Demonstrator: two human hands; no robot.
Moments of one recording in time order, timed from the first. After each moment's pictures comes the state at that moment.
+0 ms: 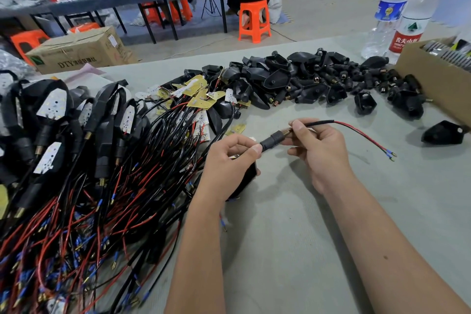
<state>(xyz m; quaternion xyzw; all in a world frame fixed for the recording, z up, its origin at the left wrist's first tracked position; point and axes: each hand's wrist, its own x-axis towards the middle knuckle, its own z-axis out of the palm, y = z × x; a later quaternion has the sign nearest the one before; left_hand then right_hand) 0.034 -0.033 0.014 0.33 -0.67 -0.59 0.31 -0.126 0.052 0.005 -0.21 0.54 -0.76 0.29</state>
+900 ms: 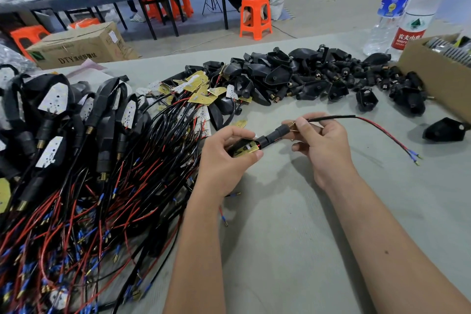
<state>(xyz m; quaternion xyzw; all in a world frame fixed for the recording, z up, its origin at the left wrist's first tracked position) 0.043 -0.032 0.018 0.33 -0.71 -0.52 0.34 -0.127 0.053 0.005 -0.23 0.53 -0.77 0.28</state>
